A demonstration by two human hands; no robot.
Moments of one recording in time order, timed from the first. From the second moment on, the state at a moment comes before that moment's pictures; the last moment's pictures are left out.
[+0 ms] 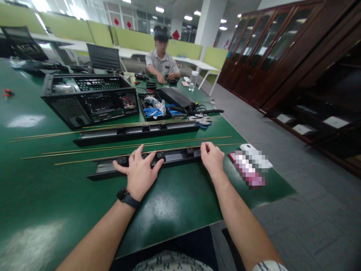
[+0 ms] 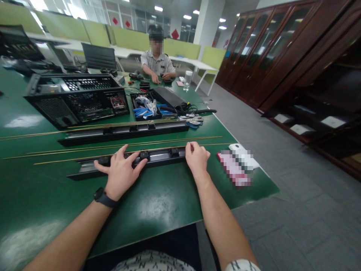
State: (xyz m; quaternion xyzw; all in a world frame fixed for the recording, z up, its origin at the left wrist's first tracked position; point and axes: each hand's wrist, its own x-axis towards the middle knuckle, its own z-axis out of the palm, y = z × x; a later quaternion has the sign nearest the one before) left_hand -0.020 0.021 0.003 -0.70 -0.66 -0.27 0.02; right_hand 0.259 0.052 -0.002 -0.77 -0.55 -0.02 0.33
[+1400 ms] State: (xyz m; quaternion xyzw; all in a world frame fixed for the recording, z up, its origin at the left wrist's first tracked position) left_hand -0.020 0.020 0.008 -0.69 -0.68 -0.25 -0.02; right_hand 0.271 0.059 -0.013 -0.76 -0.54 -0.03 0.35
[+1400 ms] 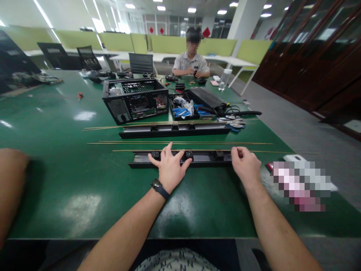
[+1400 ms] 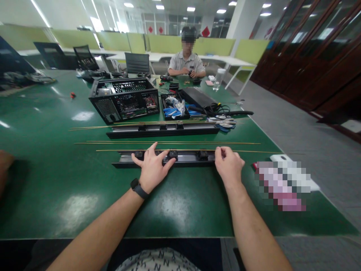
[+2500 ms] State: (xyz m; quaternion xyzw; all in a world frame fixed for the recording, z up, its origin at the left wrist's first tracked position) left_hand -0.020 0.020 0.008 -0.69 -0.68 -0.26 -0.03; right_hand 0.263 0.056 -0.009 -0.72 -0.60 -0.03 0.36
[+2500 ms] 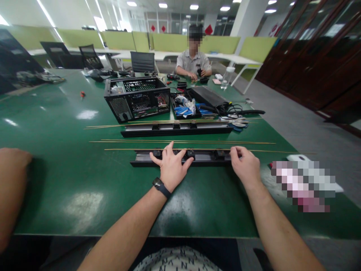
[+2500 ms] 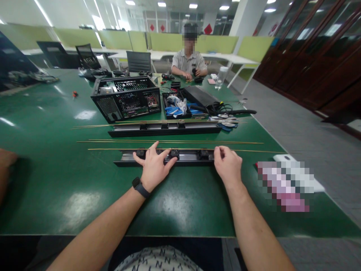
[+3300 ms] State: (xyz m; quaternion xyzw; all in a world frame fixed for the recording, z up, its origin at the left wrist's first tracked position) left_hand -0.020 0.021 0.006 -0.69 -0.67 -0.27 -0.02; right_hand 0.257 0.056 -0.012 -0.66 -0.65 -0.04 0.38
